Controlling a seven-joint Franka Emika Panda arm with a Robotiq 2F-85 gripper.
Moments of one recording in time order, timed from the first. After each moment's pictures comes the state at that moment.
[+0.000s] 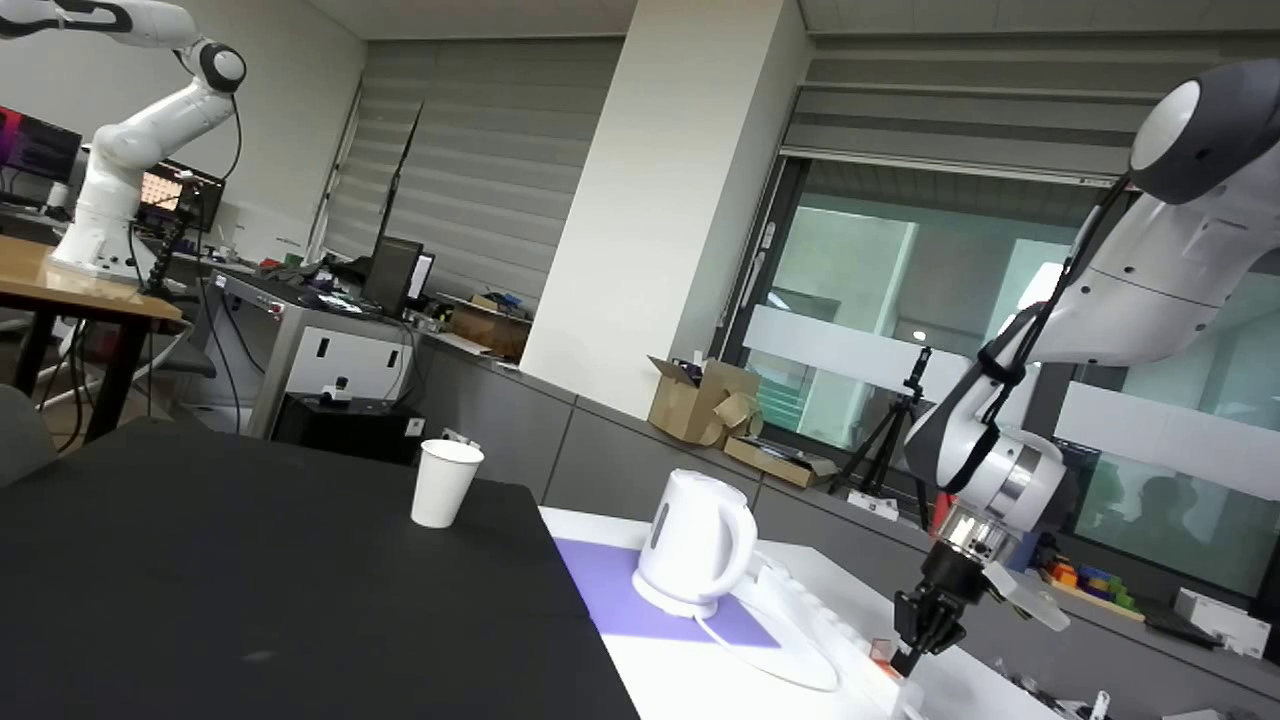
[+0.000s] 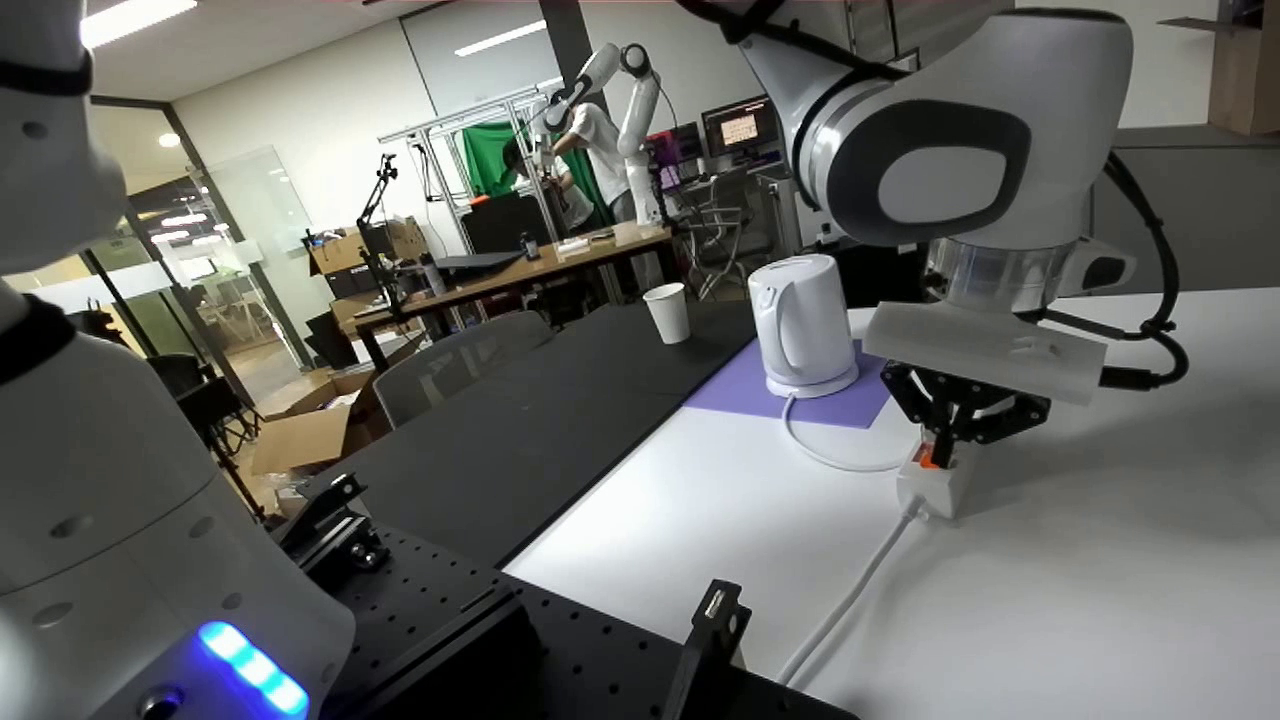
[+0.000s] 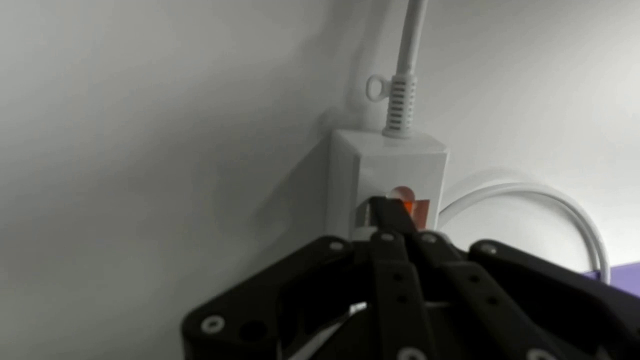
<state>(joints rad) -0.72 0.78 0.06 -1.92 0.38 2.58 -0.93</state>
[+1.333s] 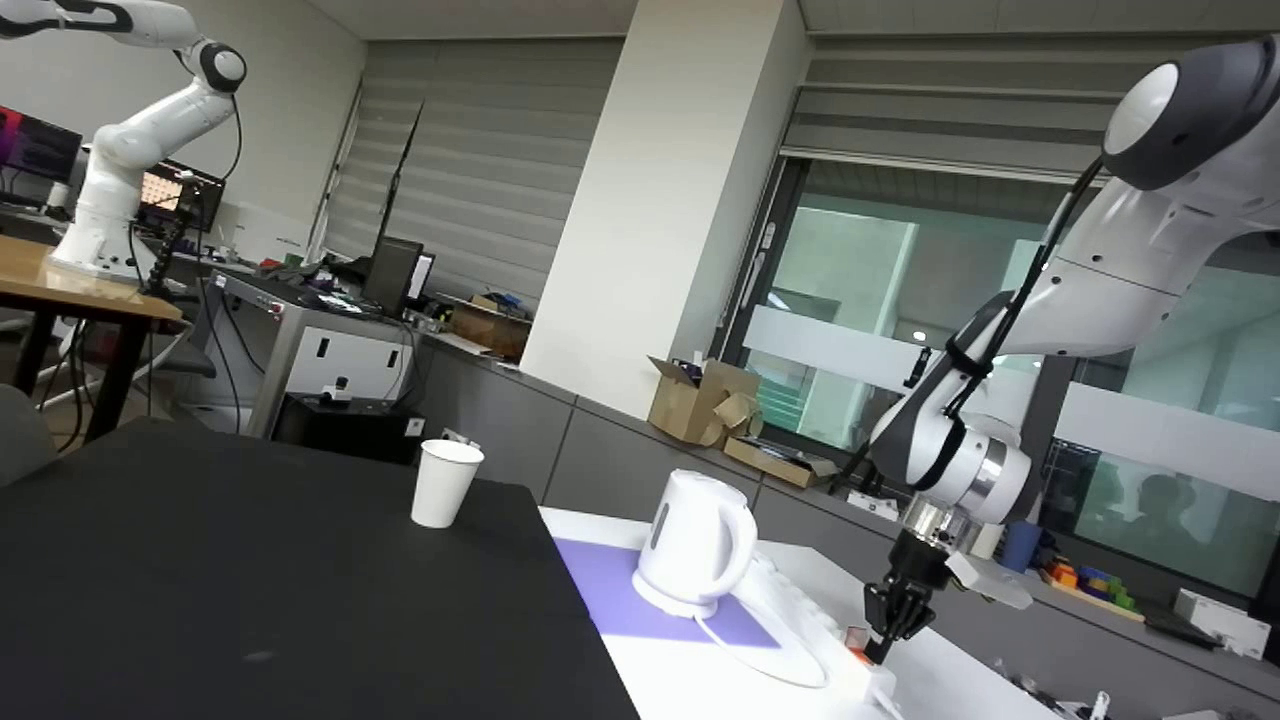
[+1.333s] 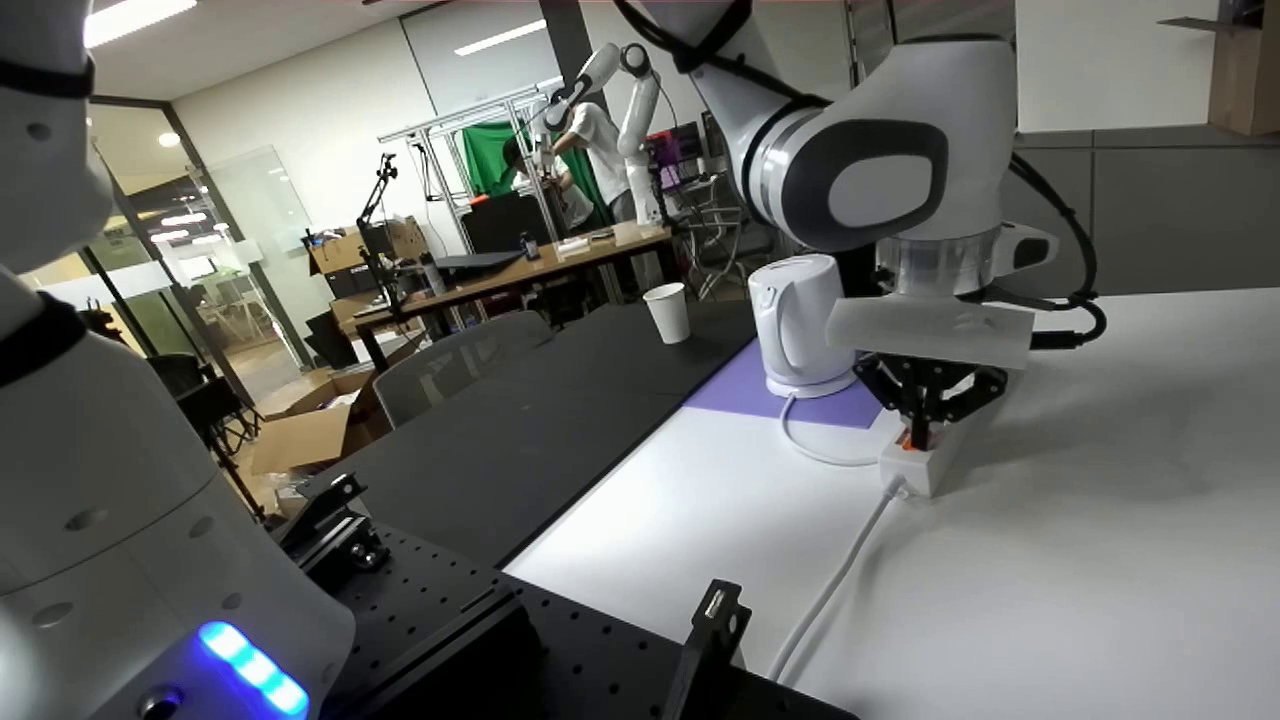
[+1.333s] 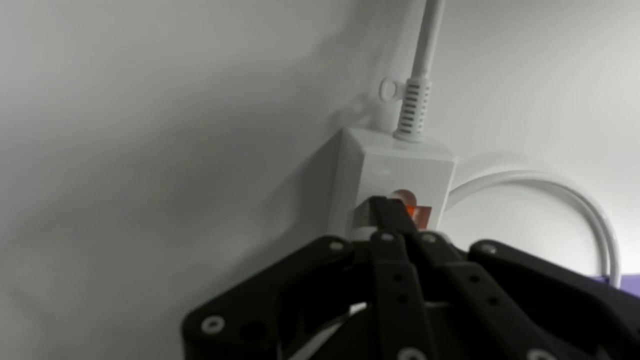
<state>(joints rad) -0.62 0.77 0.05 -1.97 0.30 2.71 -0.84</state>
